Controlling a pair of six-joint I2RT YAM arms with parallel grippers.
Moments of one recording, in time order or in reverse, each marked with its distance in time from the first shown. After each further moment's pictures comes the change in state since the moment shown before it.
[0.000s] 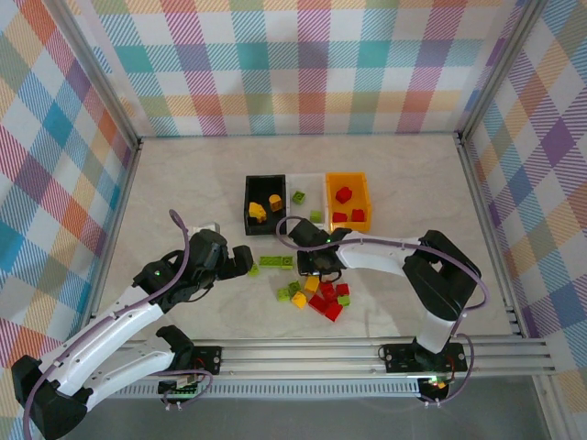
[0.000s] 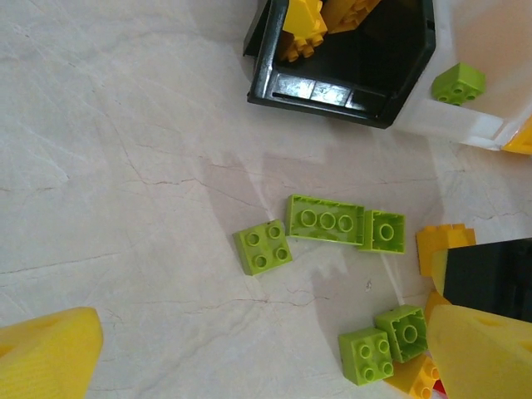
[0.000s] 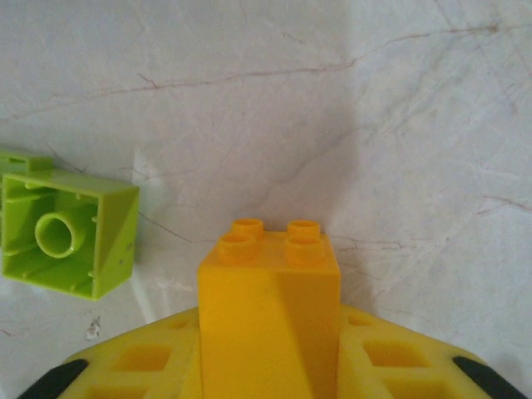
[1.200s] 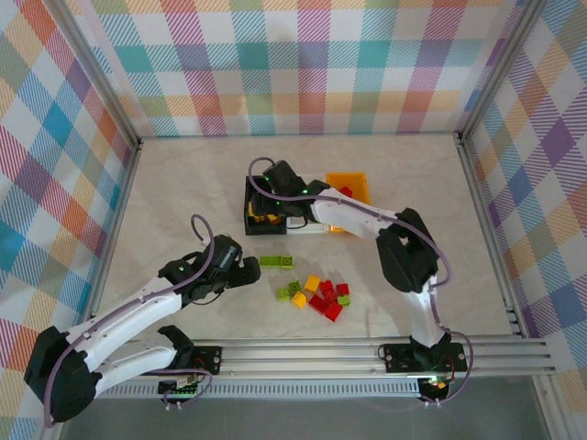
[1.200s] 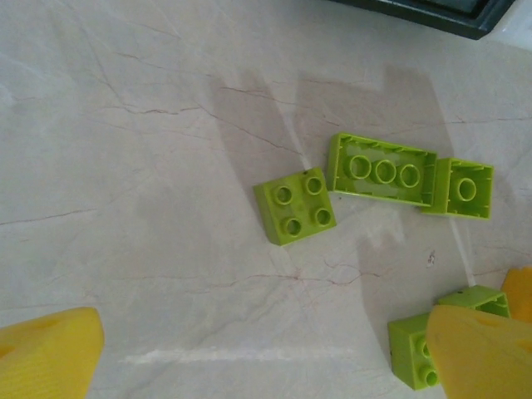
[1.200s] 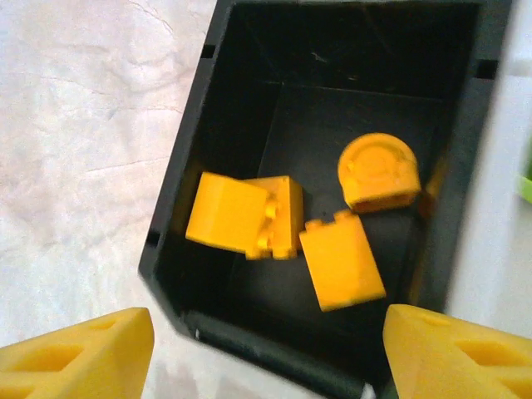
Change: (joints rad) left arm 0.000 0.168 -0.125 0.143 0.083 -0.029; right arm -0.095 0.267 0.594 0.057 -0.065 -0.164
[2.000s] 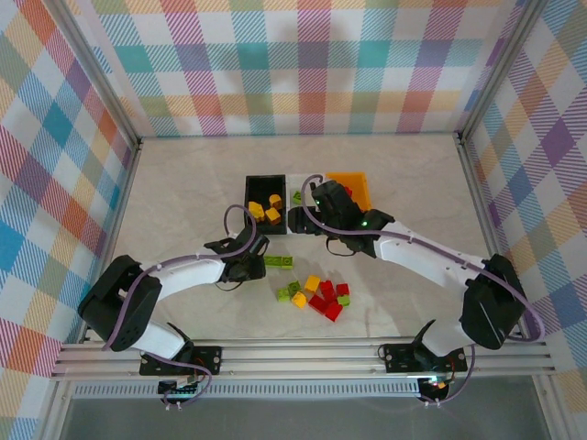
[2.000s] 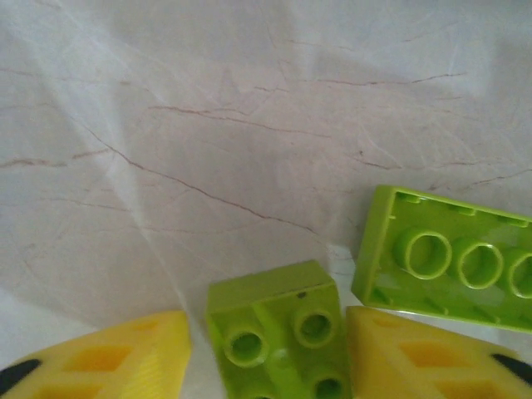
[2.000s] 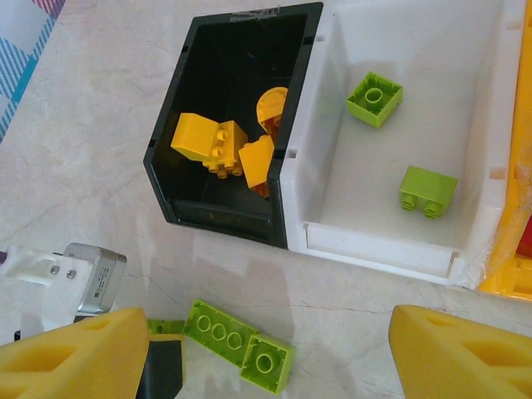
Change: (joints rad) left arm 0.027 0.481 0.081 0.221 -0.017 0.042; right arm -0.004 -0.553 -0.517 0.085 0.069 0.024
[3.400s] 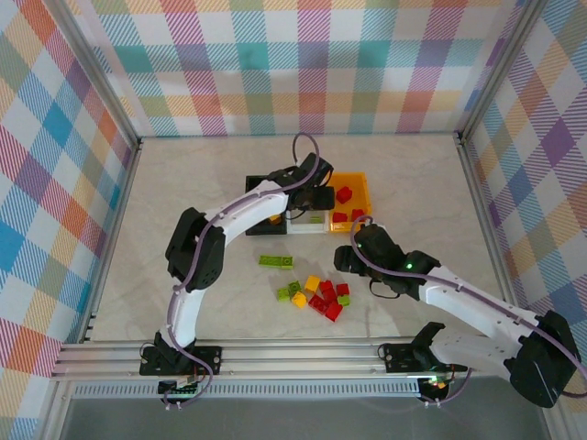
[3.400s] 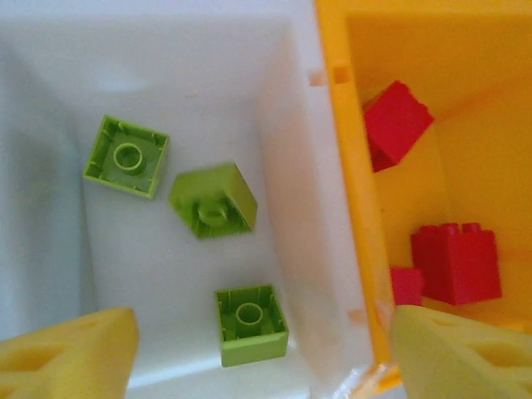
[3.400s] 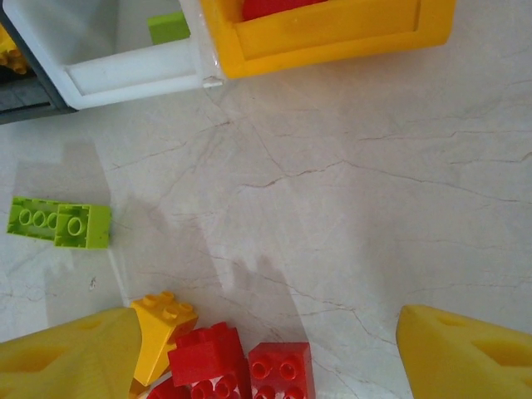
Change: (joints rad) left arm -0.082 0.600 1.090 -0.245 0.021 0.147; right arm -0.047 -0.422 -0.440 -0.186 0.062 0.151
